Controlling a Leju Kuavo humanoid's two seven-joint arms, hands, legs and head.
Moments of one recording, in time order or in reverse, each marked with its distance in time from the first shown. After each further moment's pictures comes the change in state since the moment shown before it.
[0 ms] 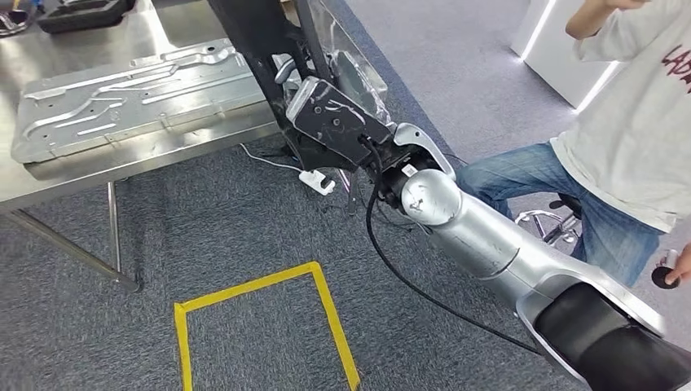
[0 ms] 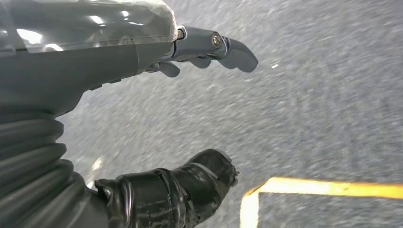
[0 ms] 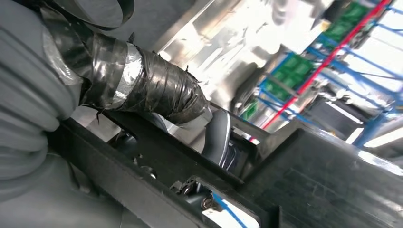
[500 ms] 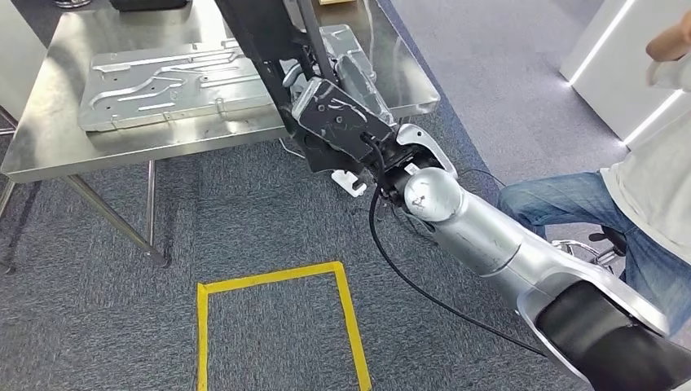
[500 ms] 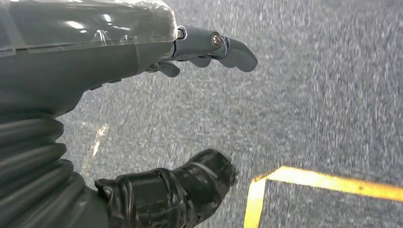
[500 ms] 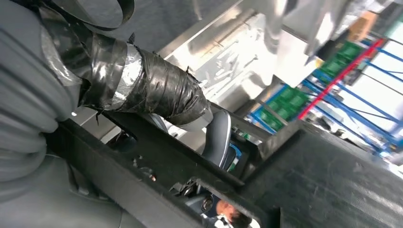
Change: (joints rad) left arm -0.005 0.024 0.000 0.071 0.053 -0.083 -0.089; right arm -0.001 -0.027 -0.001 0.027 0.002 0.005 0.018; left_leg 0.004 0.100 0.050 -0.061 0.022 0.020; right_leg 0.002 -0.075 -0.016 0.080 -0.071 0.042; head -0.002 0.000
